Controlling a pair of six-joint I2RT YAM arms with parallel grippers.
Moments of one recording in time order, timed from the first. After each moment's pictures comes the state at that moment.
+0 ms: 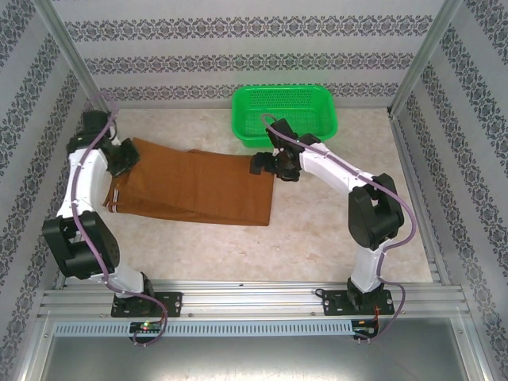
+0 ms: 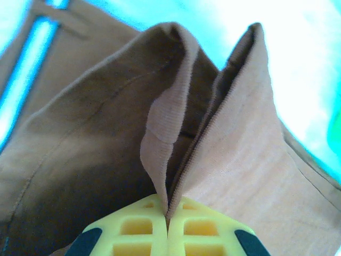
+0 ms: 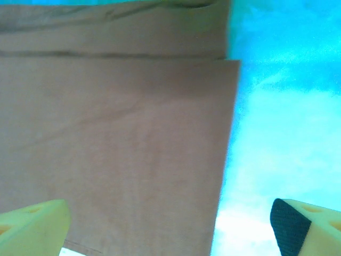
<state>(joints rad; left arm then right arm) 0.31 1.56 1.43 -0.95 0.20 -0.43 0.51 1.88 1.53 -0.77 -0.12 0.63</state>
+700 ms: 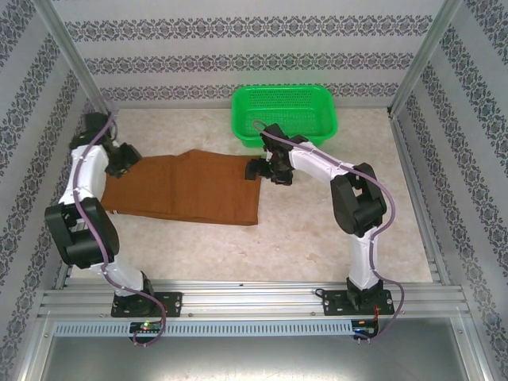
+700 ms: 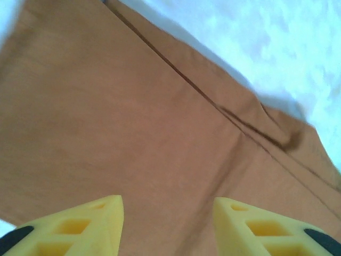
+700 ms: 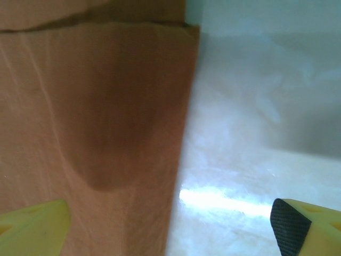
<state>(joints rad) 0.28 1.67 1.42 -0.89 0.16 -0.46 0.50 2.06 1.61 -0.77 -0.21 0.57</state>
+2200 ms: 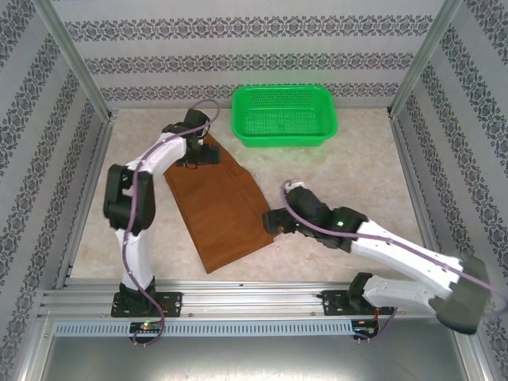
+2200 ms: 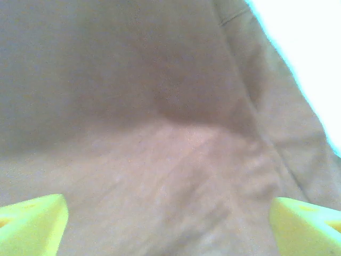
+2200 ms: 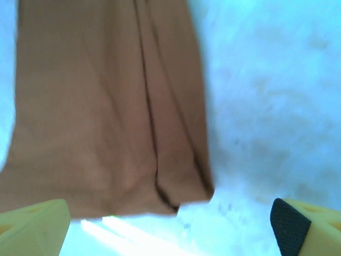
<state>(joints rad) -0.23 1.97 1.60 -0.76 -0.05 -0.33 0.86 1.04 0.81 -0.60 0.20 0.57</state>
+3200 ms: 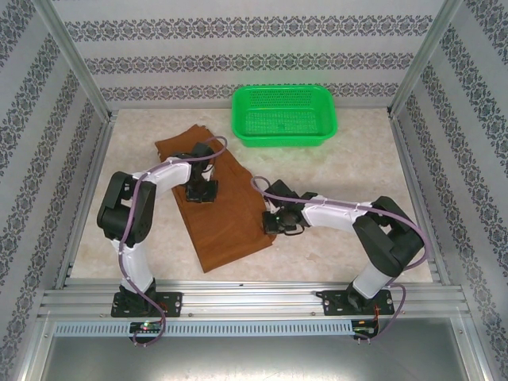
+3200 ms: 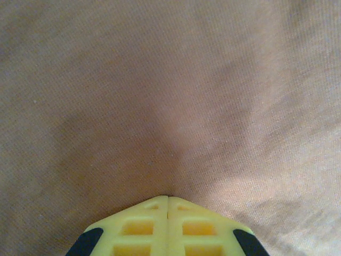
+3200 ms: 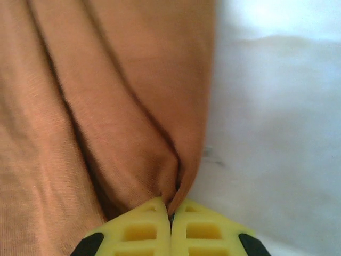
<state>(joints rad) -0.32 1.91 1.27 -0.75 0.15 -0.35 0.74 1.65 0.85 -0.38 -0.21 0.58</state>
